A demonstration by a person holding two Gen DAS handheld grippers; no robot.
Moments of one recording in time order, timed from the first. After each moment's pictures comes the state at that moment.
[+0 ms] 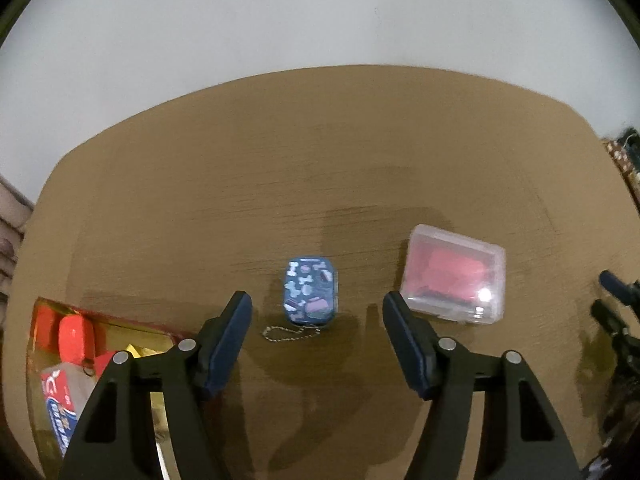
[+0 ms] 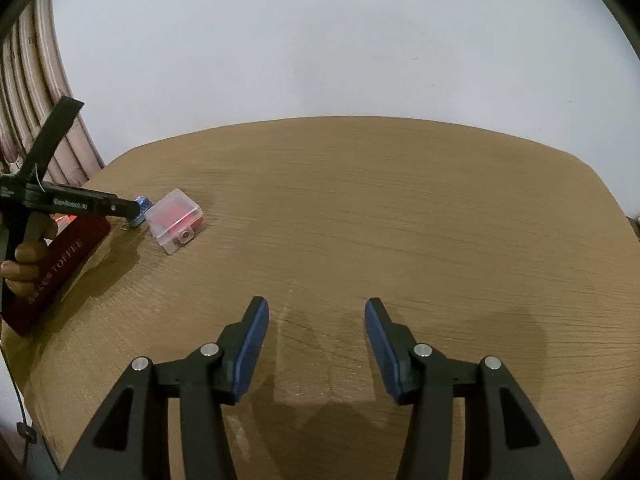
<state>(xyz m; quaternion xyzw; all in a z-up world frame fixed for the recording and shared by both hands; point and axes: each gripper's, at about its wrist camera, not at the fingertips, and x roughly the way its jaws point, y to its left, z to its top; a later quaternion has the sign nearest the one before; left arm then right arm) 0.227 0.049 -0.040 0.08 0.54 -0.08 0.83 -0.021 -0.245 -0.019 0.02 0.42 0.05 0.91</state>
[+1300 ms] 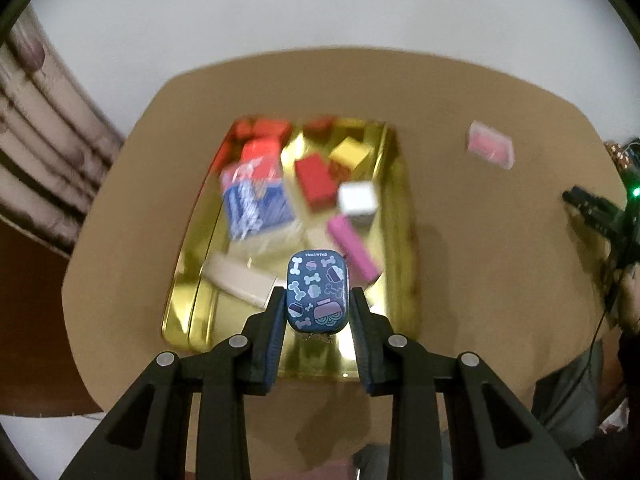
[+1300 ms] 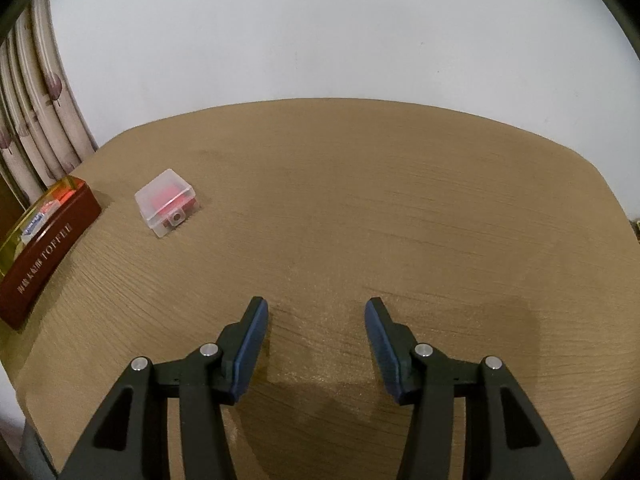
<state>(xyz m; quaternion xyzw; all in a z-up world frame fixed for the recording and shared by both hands) 0.053 0.205 0.032 0.05 0.57 -0.02 0.82 -0.016 -0.235 -0.021 -0.01 0.45 0.03 0.89</state>
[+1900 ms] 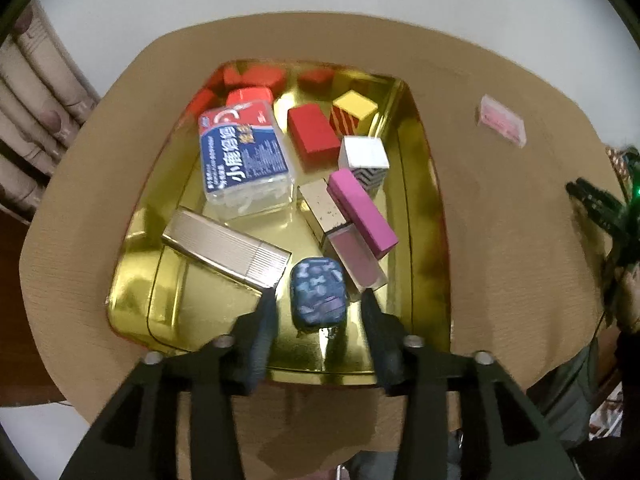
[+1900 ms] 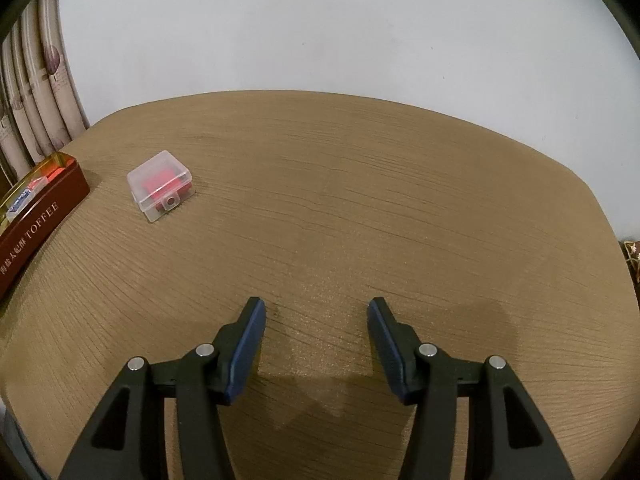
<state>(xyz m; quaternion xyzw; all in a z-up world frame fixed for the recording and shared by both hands) 0.053 0.215 -0.008 0.00 0.59 -0.03 0.80 -0.012 -0.216 -0.027 -0.05 0.45 0.02 0.89</state>
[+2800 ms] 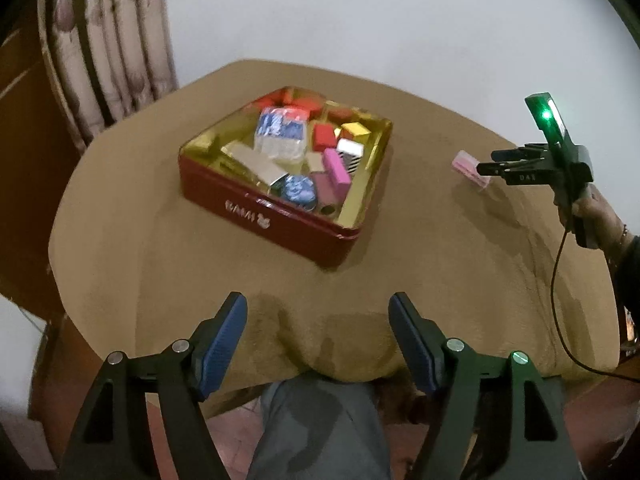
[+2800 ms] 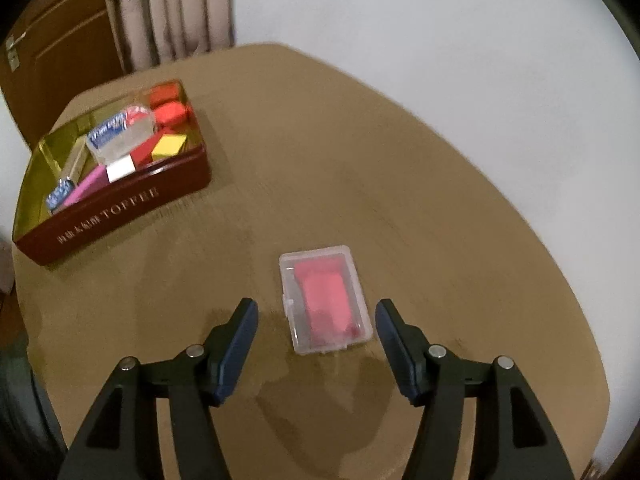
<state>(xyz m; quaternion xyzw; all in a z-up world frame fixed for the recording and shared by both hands) -0.083 0.183 0.019 -0.11 0.48 0.07 0.87 0.097 -0.065 0.006 -0.25 0.50 0.26 0.79</state>
